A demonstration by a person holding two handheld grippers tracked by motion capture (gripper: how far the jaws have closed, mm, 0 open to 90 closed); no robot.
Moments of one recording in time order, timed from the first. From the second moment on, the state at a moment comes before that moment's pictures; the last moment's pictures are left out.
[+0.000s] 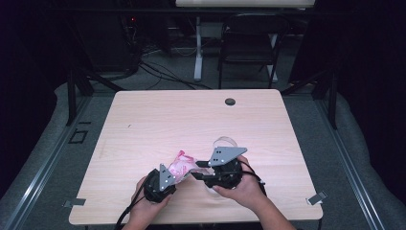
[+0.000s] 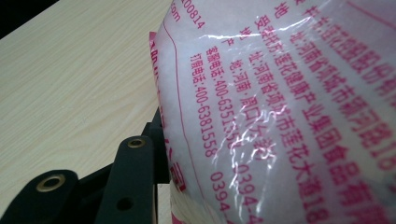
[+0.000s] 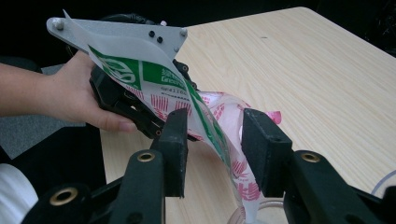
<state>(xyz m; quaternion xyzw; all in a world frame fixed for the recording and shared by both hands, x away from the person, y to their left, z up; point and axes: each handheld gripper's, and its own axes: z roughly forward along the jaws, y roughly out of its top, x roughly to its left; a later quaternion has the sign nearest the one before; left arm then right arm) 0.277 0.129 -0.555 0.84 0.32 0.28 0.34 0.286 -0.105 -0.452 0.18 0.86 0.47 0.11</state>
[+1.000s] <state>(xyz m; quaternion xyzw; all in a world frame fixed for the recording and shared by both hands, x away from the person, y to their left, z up) 0.276 0.130 -0.552 0.84 0.31 0.32 0.30 0.285 -0.102 -0.456 0.16 0.86 0.46 0.10</state>
